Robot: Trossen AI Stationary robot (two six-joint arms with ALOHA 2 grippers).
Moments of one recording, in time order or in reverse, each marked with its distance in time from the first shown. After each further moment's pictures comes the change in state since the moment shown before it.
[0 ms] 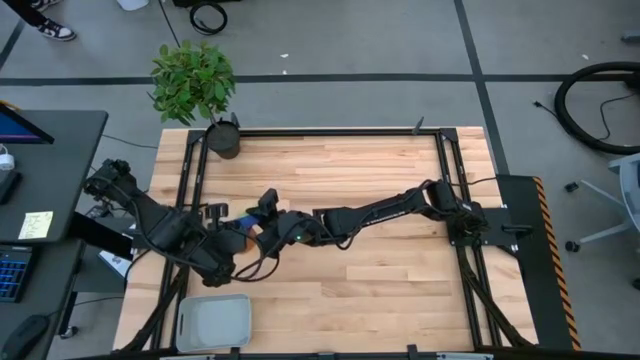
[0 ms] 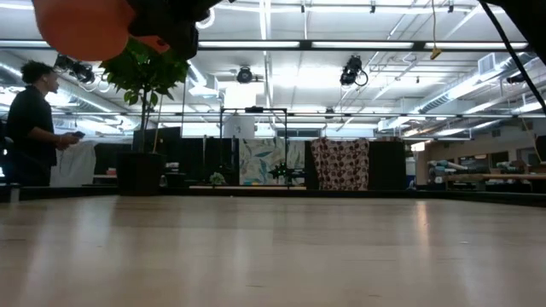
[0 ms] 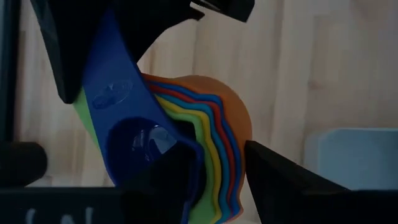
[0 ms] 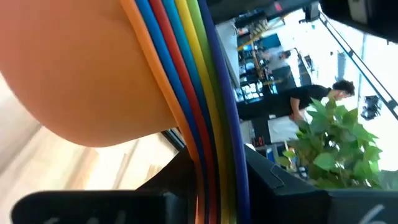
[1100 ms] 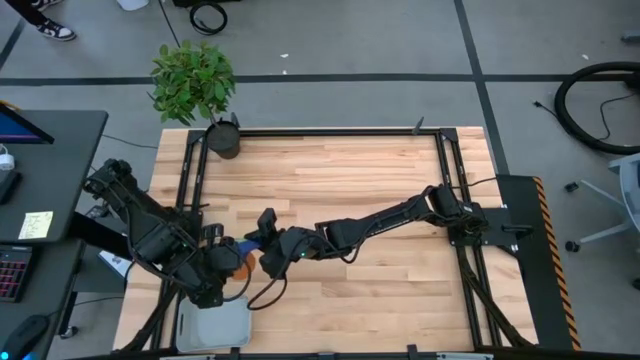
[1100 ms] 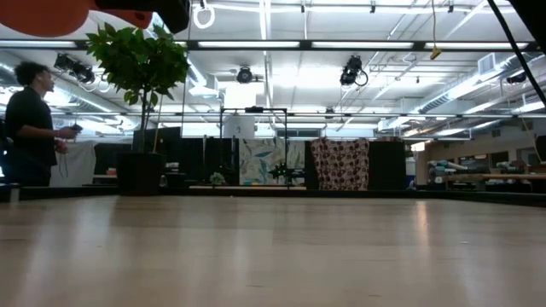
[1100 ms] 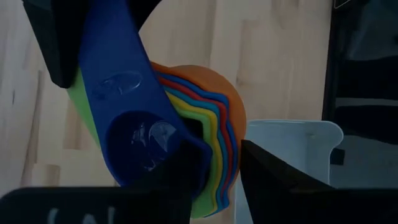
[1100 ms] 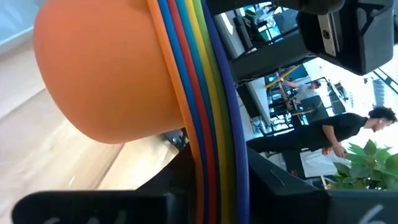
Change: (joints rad) left arm -0.102 0.001 -0.001 0.126 0.099 -0.153; right arm 0.069 0.000 0.000 -0.023 -0.131 0.087
